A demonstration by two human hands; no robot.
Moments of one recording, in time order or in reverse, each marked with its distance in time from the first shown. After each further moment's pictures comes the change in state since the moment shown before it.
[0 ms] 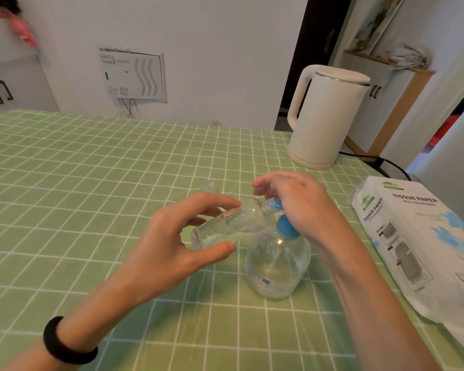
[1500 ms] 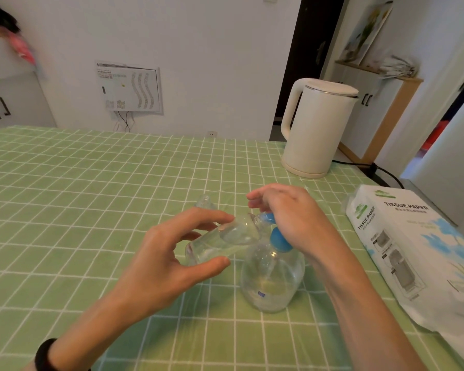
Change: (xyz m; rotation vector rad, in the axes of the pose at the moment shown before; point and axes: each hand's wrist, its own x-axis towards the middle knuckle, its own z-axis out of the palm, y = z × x) left_hand -0.001 0.001 0.000 0.015 0.008 0.002; right_hand -0.002 -0.001 -0.002 0.005 -0.023 -0.001
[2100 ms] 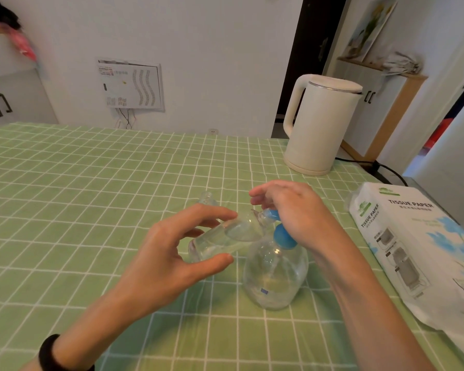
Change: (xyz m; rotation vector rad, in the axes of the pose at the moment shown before) left_hand 0.001 0.001 -0.001 -0.009 -0.002 0.004; right_hand 0.001 0.000 0.000 0.013 0.007 -0.012
